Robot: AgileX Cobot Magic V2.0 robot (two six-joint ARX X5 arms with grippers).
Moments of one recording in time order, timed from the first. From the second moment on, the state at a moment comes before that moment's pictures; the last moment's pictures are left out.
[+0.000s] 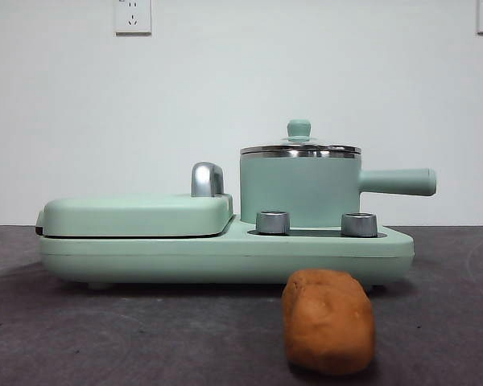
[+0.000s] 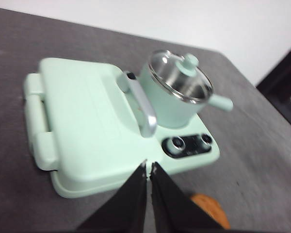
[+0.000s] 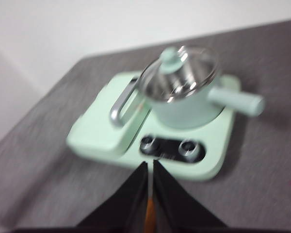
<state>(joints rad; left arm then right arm) -0.14 0.52 0.80 -0.65 0.48 -0.24 0.05 0.36 0.82 -0.82 -0.56 0.26</state>
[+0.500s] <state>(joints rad) -0.14 0.68 0.84 -0.68 0.62 -0.13 0.05 0.43 0.84 -0.90 -0.62 0.10</state>
